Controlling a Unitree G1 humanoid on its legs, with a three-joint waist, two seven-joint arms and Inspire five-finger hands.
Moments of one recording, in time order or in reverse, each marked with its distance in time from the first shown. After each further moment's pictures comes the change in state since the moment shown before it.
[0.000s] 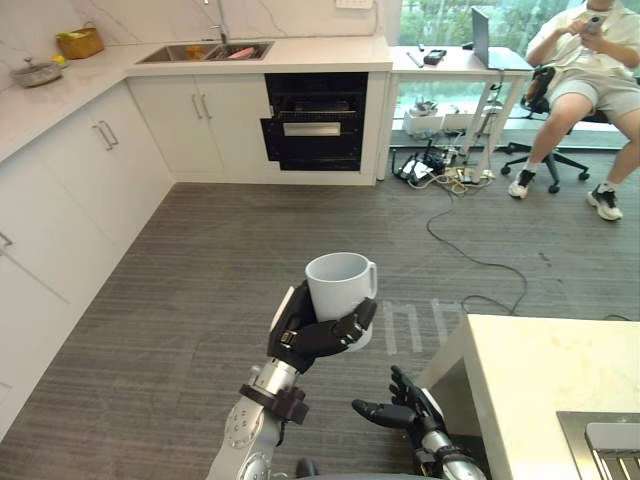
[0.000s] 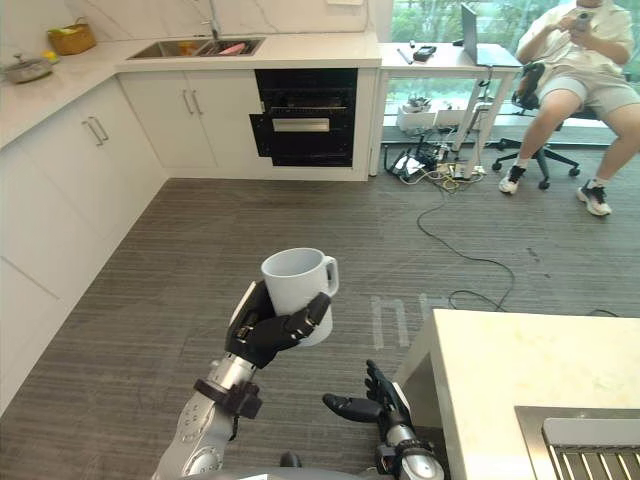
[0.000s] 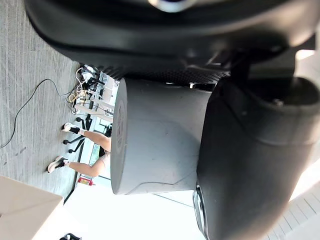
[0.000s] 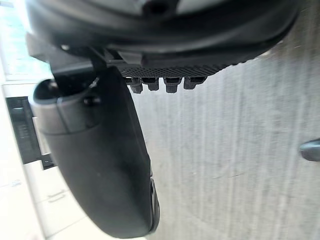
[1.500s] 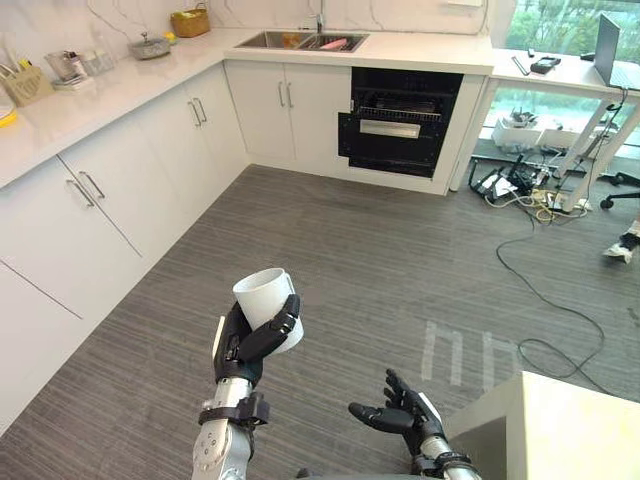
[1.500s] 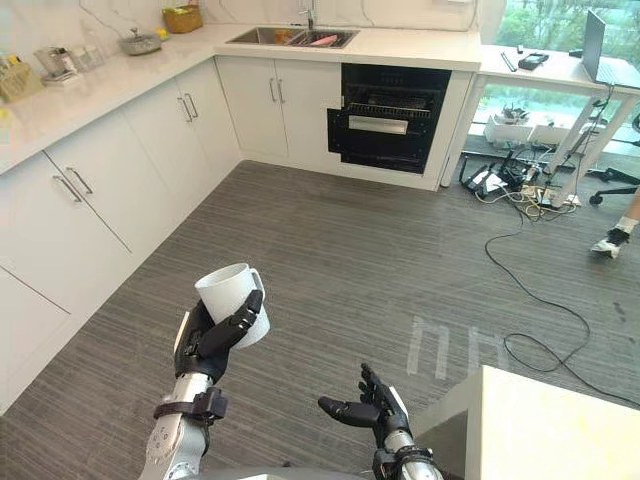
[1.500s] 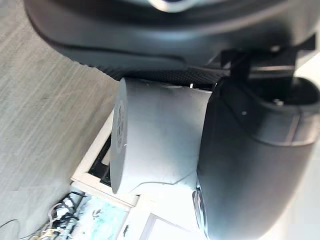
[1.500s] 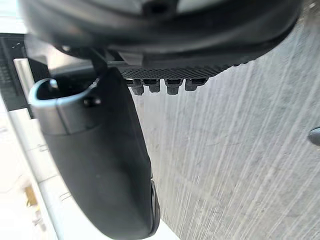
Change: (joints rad) left arm 0.132 -0.060 0.274 0.027 -0.002 0.006 0.196; right arm -0.004 0.027 -0.005 -0.067 0.028 -0.002 0.052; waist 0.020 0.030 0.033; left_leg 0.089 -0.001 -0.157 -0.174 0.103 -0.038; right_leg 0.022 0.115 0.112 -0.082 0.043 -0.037
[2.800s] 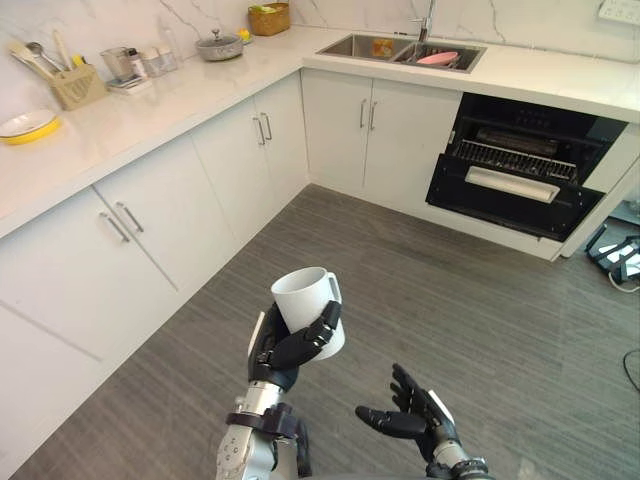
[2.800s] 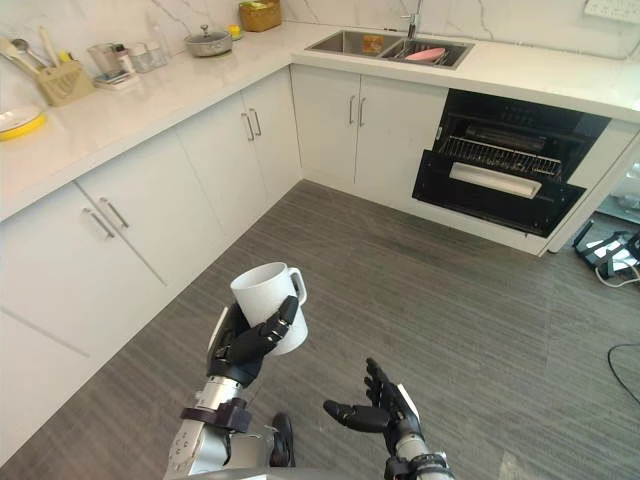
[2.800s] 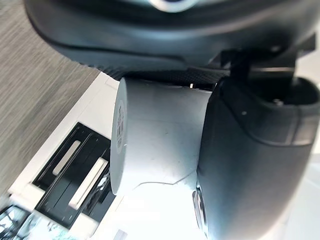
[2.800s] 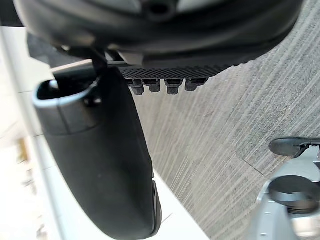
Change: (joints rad) left arm 0.008 -0.020 -0.101 -0.011 -0.043 -0.014 -0.137; right arm 0.121 -0.067 0.061 -0.158 0.048 -0.006 0.011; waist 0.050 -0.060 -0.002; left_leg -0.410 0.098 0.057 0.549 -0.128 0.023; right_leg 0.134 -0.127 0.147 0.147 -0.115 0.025
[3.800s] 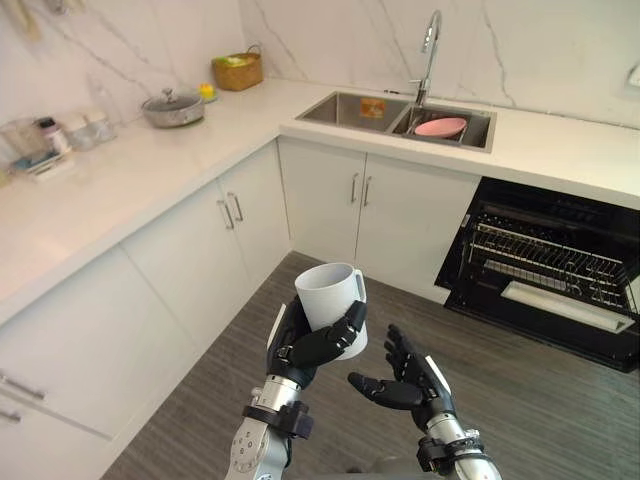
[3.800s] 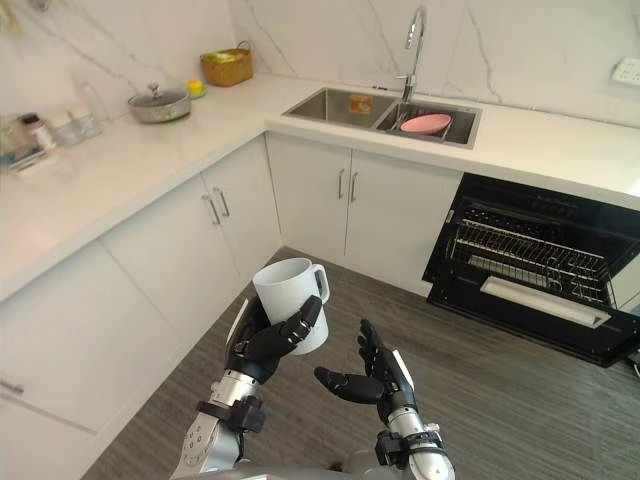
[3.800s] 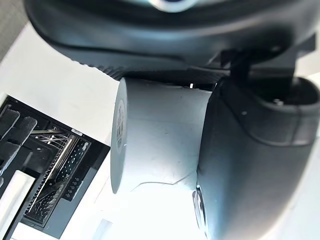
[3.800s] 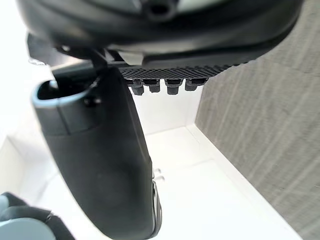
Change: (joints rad) left arm -0.014 -0.004 -0.135 -0.040 0.018 0.009 -0.016; right arm 0.019 0.010 0.015 -0.257 0.003 -0.028 -0.059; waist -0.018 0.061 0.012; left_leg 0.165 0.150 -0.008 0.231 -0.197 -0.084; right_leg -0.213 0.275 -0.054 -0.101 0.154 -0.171
